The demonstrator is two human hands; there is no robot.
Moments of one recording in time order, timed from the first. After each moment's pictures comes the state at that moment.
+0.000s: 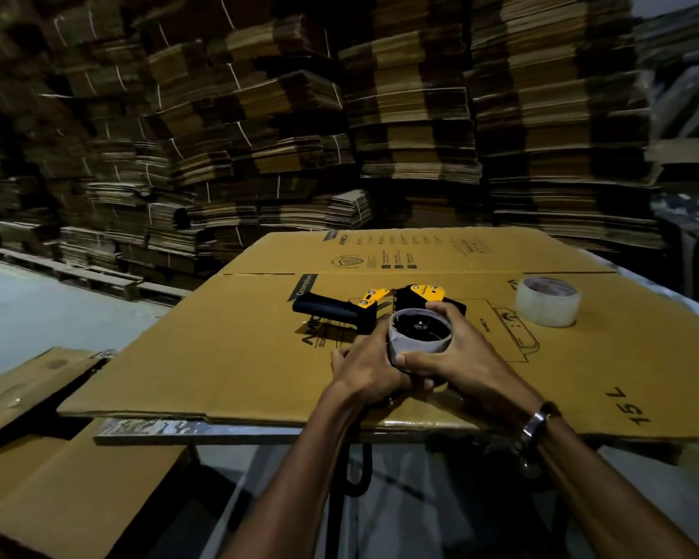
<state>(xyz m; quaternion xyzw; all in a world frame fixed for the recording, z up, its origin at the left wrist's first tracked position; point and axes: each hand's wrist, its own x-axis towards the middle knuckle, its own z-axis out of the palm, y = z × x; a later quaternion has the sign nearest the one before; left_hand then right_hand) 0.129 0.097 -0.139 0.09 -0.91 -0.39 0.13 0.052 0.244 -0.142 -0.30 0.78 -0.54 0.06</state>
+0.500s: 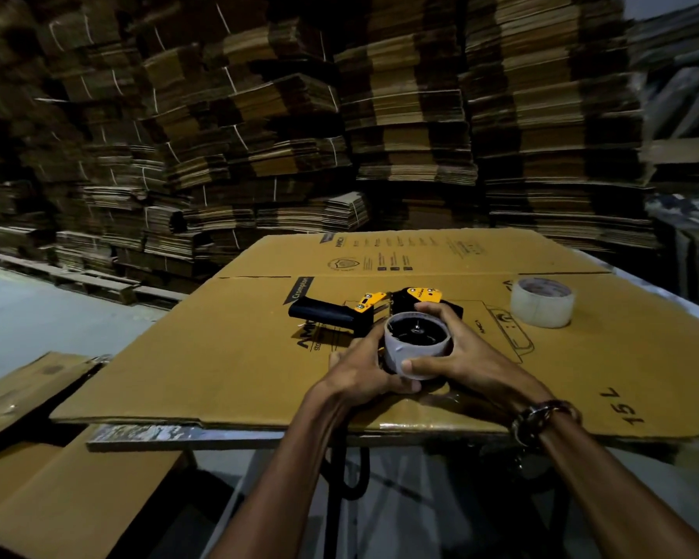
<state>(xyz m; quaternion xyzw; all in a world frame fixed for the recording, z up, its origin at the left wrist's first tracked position) 0.126 0.084 -0.142 0.08 -0.89 -0.45 0.08 0.045 0.255 -0.131 -0.34 0.74 -0.56 0.18</state>
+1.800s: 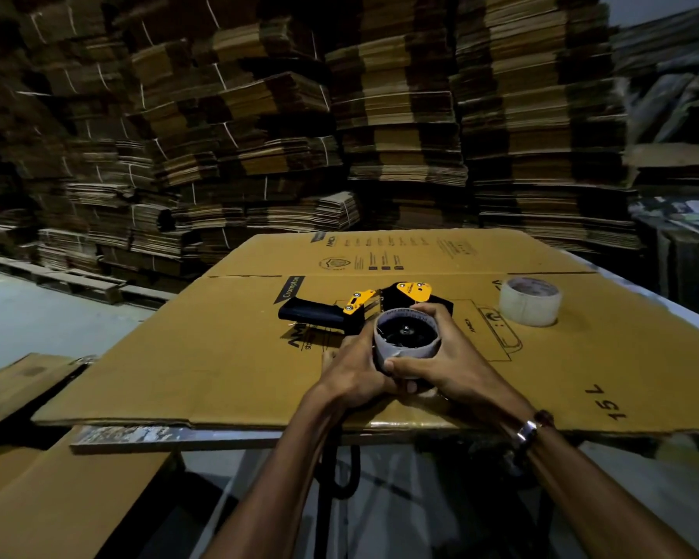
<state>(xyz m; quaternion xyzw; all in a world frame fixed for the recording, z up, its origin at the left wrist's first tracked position) 0.127 0.091 -0.141 0.06 -0.89 -0.43 0.10 0.057 0.249 -0.140 -0.33 0.76 -0.56 0.08</state>
